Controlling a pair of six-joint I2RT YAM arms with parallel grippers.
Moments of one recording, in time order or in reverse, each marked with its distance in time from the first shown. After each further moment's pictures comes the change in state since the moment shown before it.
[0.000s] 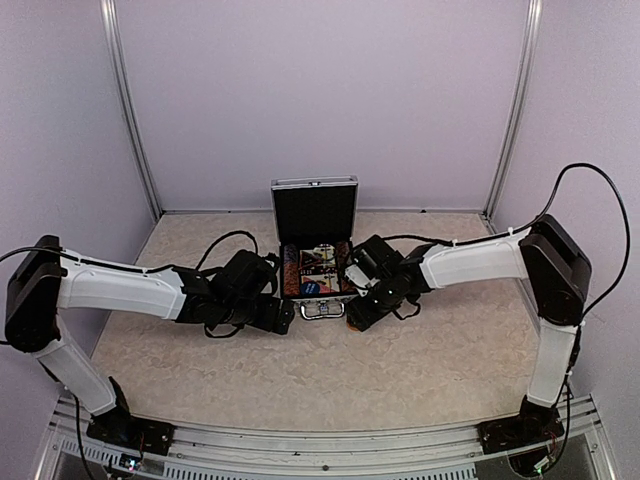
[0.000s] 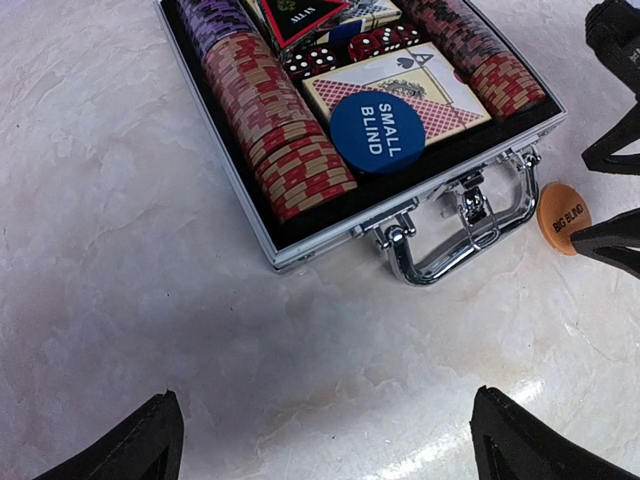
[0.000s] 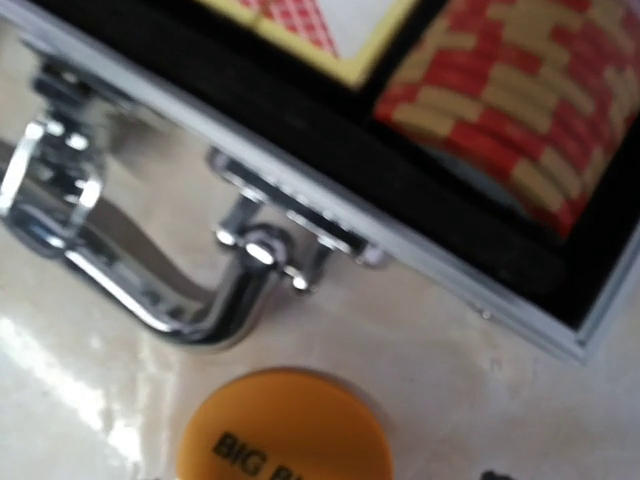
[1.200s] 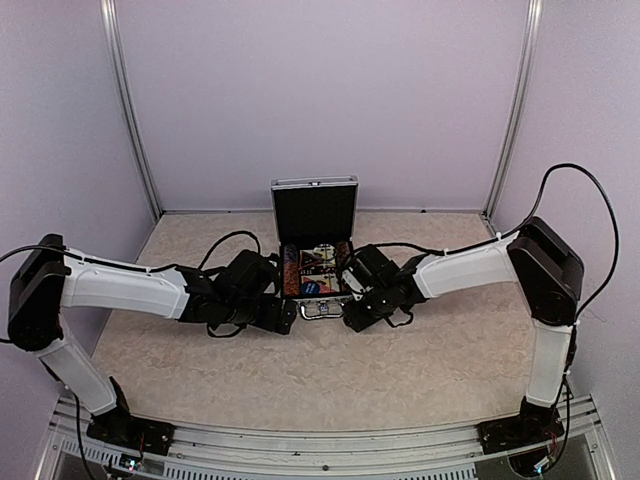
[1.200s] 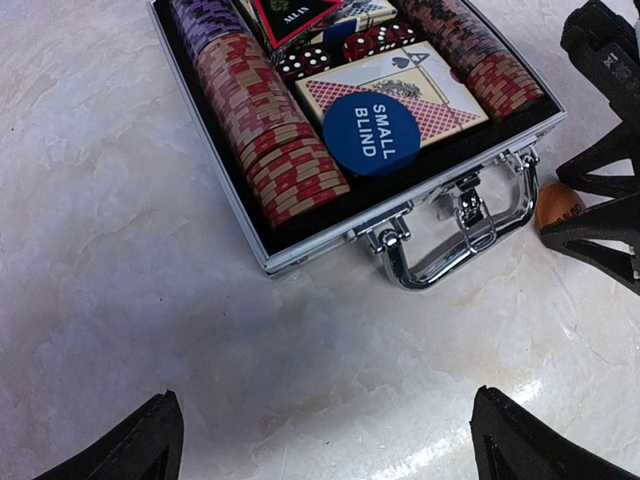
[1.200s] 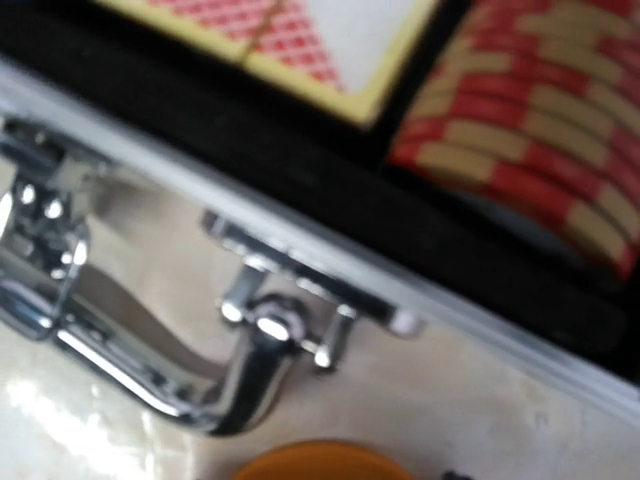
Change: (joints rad) left arm -0.003 0.018 0.014 -0.003 0.000 0.003; right arm 0.029 0.049 -0.035 0.124 0.041 0.090
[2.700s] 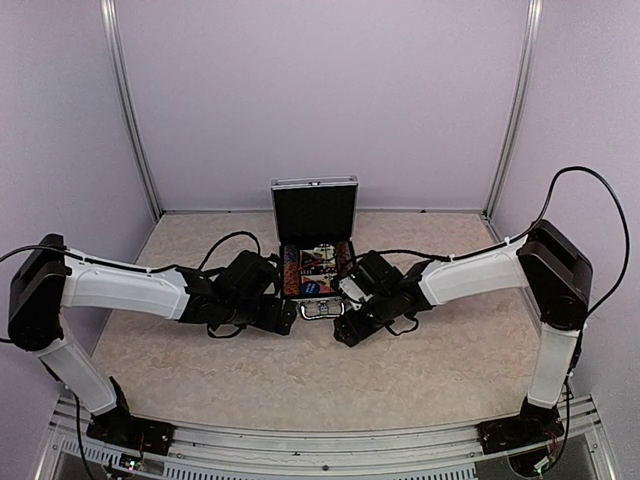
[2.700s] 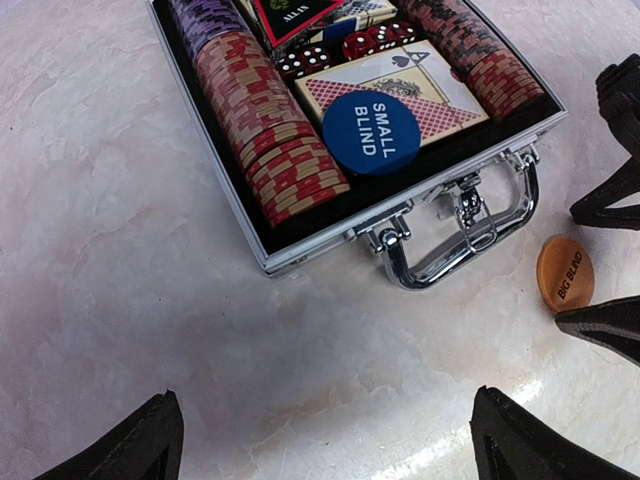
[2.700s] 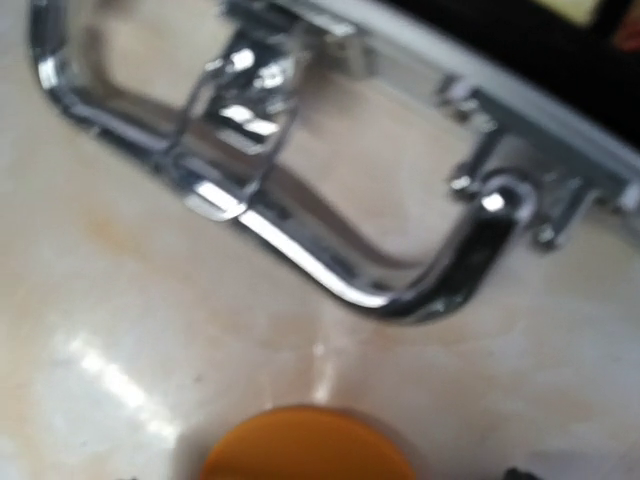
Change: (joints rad) left arm 0.000 0.002 -0.001 0.008 0.000 -0.003; right arm 0.034 -0.054 -0.060 0.013 -0.110 0.007
